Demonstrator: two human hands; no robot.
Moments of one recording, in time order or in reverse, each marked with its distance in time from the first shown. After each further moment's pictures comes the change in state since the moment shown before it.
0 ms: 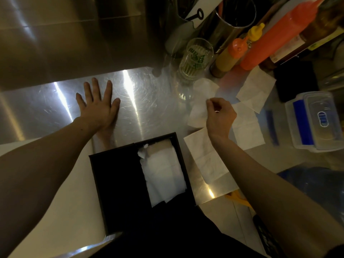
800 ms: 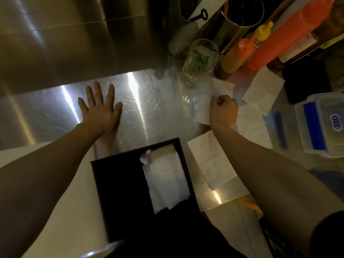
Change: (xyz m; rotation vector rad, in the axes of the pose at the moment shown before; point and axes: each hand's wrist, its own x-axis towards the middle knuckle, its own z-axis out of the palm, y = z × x) left_hand -0.006 0.008 -0.006 0.006 -0.003 -0.003; right_hand 0.044 0.026 0.033 -0.323 -0.029 0.259
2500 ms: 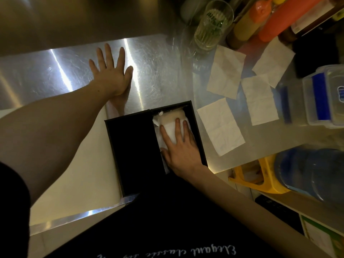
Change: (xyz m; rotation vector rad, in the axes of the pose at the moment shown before) left_hand -0.004 0.001 -0.010 0.023 -0.045 0.037; right_hand -0.247 0.040 -0.022 -0.543 -0.730 -0.799
